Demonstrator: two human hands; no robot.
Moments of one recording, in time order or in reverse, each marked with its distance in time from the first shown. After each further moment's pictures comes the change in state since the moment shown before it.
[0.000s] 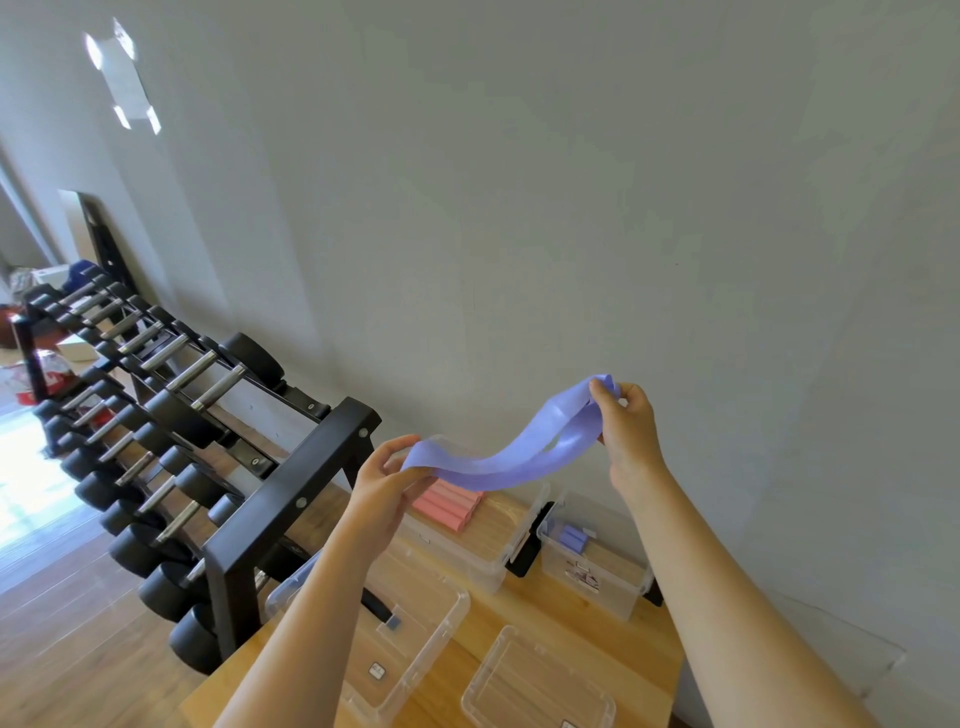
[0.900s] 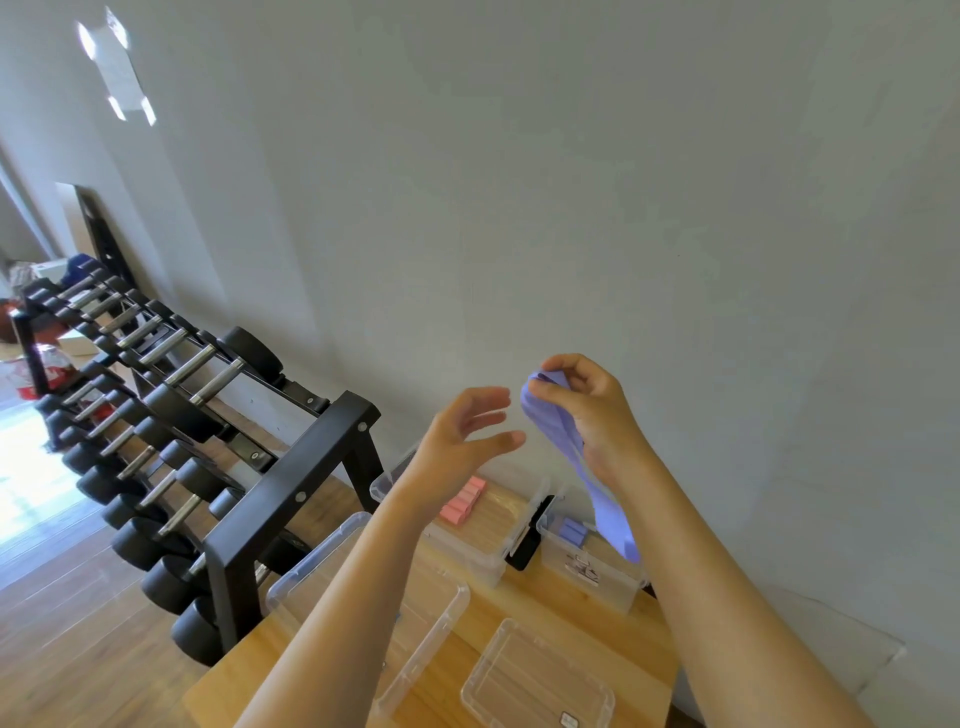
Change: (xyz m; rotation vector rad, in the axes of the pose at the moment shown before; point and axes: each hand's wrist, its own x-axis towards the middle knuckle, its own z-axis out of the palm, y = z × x) left_hand -0.024 0.042 0.079 0.432 -0.270 0.232; right_hand -0.027 -0.027 0.016 0.046 -0.392 -0.127
